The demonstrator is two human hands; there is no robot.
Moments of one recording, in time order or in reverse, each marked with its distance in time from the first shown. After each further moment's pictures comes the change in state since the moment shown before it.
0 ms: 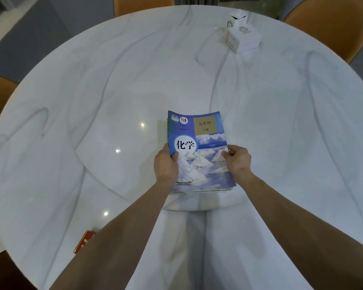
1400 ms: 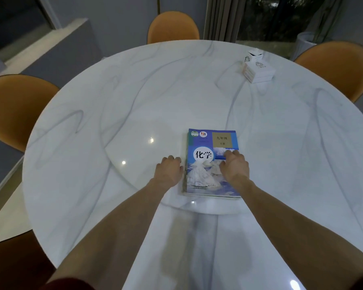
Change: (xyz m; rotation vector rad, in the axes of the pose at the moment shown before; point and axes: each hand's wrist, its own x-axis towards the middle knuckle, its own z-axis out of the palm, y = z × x) left_hand -0.012 -0.023 -0.065 0.622 -0.210 0.193; right_hand -0.050 -0.050 0.019 -0.695 -0.016 -0.375
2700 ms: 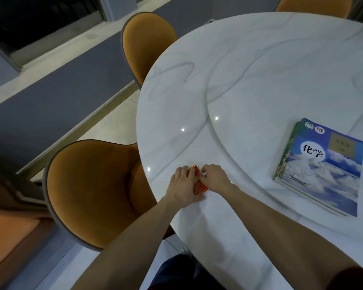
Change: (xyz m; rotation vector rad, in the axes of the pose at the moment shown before) left_hand -0.199 -0.173 0.084 -0.220 0.084 -0.322; right_hand -0.153 -0.206 0.152 -0.092 -0.574 -0.602
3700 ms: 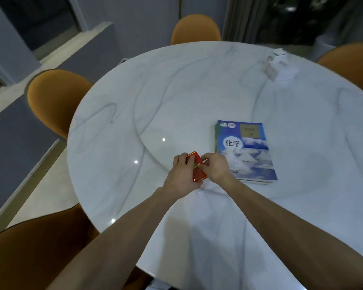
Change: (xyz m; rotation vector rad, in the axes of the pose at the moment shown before) left_hand 0.053 0.145 -0.061 -0.040 0.010 0.501; right_hand -0.065 0.087 -0.106 0.404 0.523 0.315
